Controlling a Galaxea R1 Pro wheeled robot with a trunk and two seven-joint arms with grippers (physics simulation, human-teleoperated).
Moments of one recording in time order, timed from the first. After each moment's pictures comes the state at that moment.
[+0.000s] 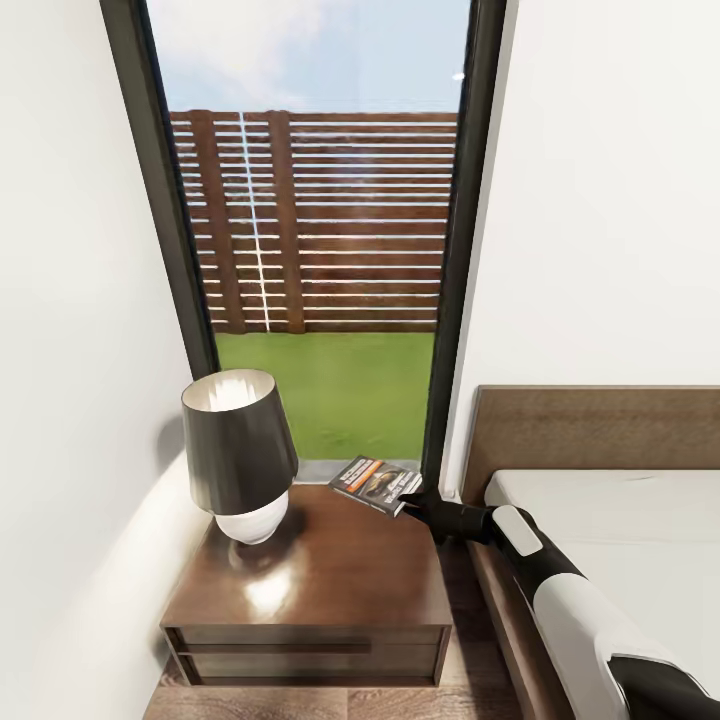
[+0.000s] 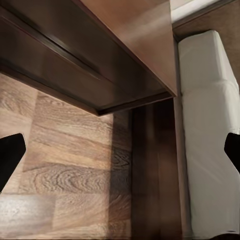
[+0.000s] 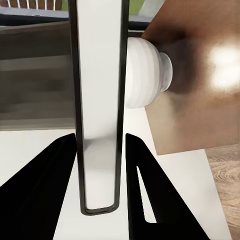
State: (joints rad) left arm -0.18 0.17 0.34 -0.16 0.35 -0.08 -1.06; right arm -0.80 0.00 -0.11 -0.48 -0.97 0.87 0.22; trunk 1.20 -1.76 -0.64
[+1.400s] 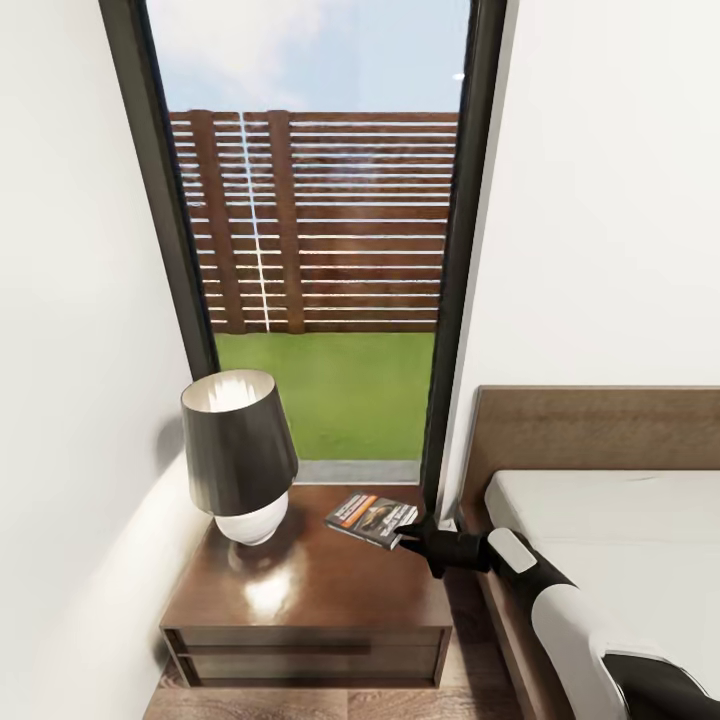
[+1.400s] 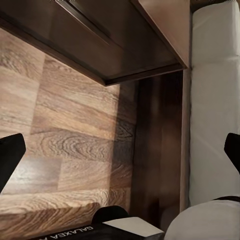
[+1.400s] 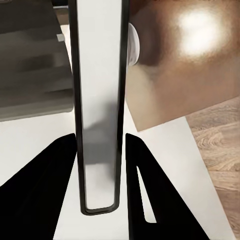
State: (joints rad) left arm -0.18 0.20 0.34 -0.11 0.28 -0.01 -1.06; right arm -0.80 0.00 -0.10 -0.32 -0.96 0.88 0.22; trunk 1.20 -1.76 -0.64
